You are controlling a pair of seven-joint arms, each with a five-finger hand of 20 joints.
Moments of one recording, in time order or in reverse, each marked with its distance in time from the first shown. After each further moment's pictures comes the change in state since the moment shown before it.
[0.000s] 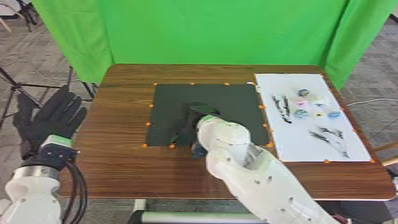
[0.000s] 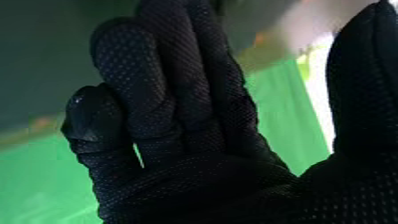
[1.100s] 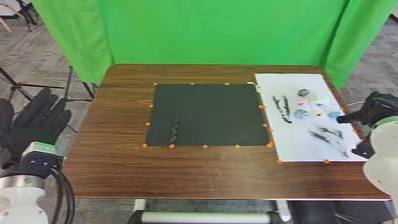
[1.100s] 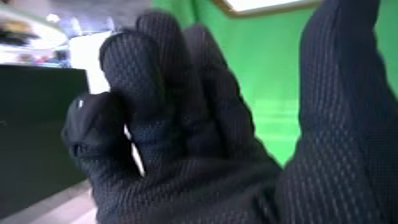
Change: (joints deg) left arm 6.9 -0.6 -5.3 -3.2 0.0 -0.1 3.1; right arm -35.9 34.3 51.7 -19.9 5.5 2.8 14.6
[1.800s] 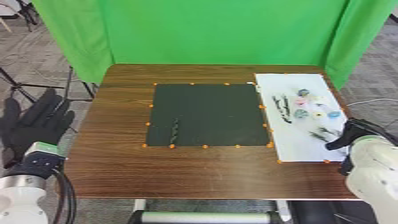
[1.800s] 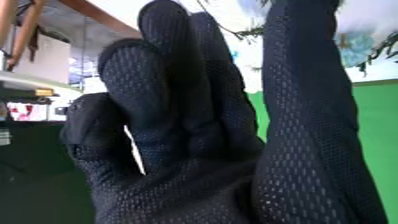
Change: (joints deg) left arm -0.2 -0.5 -0.2 -0.6 0.8 0.3 -2.6; right arm 0.9 -1.6 -7.2 5.7 1.3 -1.0 -0.1
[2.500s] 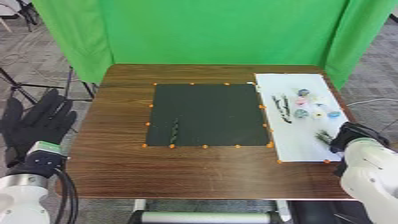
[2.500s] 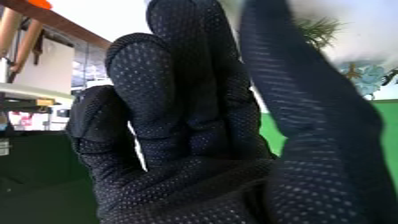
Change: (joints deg) left arm -0.9 -0.3 0.6 0.3 0.0 0.2 -0.6; right arm 1.2 -0.1 -2.8 3.4 -1.5 1.2 -0.4
